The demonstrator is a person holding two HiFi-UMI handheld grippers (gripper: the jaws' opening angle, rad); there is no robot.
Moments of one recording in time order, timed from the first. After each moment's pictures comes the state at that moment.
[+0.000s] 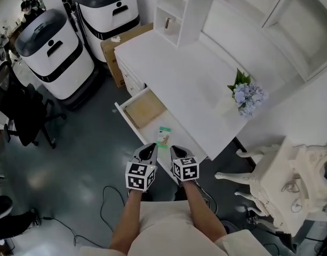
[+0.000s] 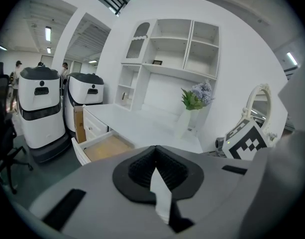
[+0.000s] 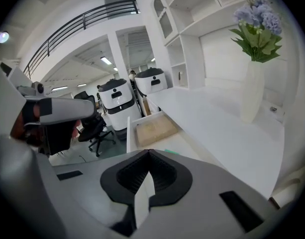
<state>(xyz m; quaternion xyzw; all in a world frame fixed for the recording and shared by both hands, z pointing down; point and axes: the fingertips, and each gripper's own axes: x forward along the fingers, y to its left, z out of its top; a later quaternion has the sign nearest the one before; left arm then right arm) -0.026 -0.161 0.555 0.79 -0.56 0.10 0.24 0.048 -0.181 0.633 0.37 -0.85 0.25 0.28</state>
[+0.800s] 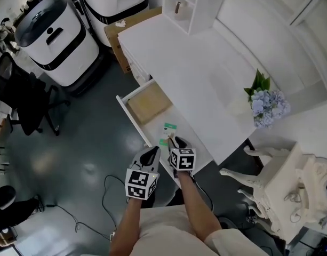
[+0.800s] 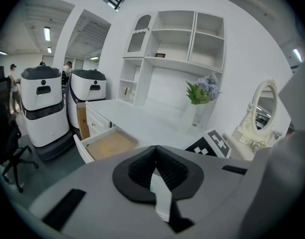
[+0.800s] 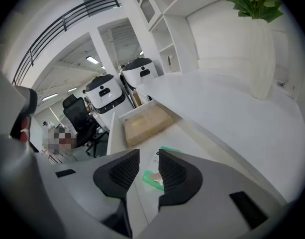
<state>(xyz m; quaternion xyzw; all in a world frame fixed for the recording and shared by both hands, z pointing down) -0.025 -0.176 0.570 0.77 -0.57 0.13 0.25 0.028 -0.239 0.708 0.39 -0.82 0.32 0.28</state>
